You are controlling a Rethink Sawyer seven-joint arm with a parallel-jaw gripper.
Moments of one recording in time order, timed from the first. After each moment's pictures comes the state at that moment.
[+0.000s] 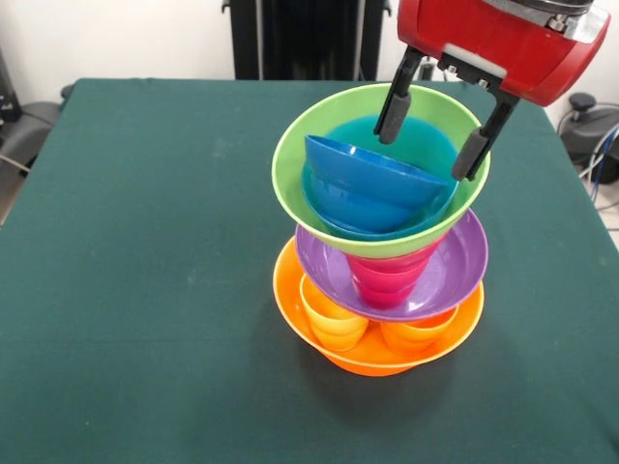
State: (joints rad) arm 0.02 -0.24 -0.40 0.51 0.15 1.32 2.11
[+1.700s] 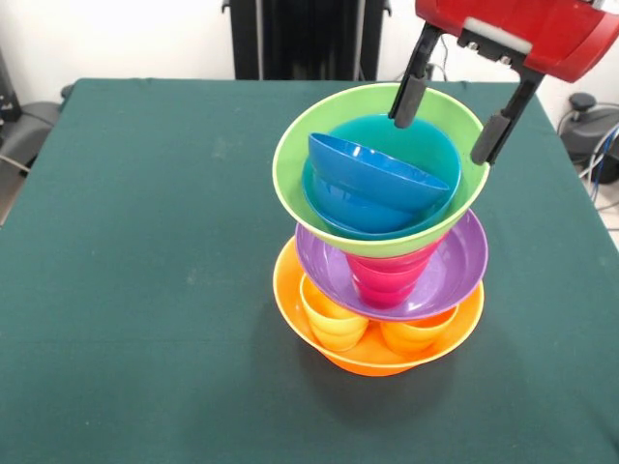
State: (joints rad) arm 0.02 -0.25 -0.38 0.46 0.14 1.35 2.11
